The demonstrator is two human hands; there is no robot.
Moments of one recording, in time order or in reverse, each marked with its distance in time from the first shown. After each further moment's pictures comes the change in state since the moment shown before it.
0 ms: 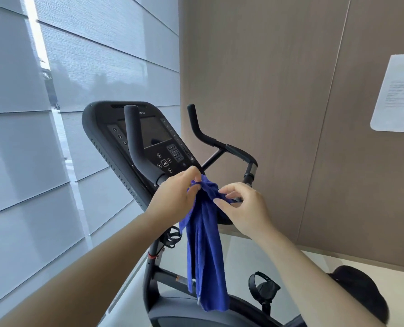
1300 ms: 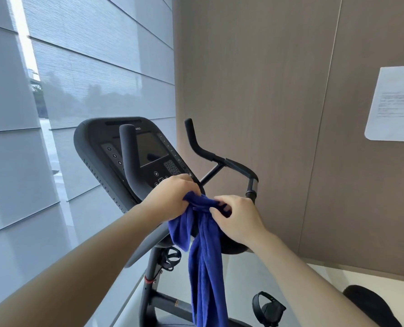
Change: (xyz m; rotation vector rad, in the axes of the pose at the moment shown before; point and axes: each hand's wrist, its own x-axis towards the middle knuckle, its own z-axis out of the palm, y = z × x) left_hand 0.068 -0.036 -0.022 0.209 -0.275 0.112; right_hand 0.050 0.007 0.018 -0.287 -0.132 0.032
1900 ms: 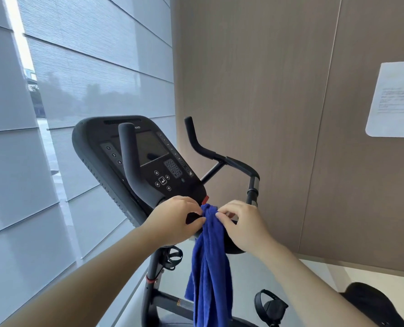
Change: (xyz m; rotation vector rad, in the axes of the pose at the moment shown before) left_hand -0.028 -0.001 0.034 0.000 0.001 0.047; right_hand -0.011 0.008 0.007 0.065 0.027 -0.034
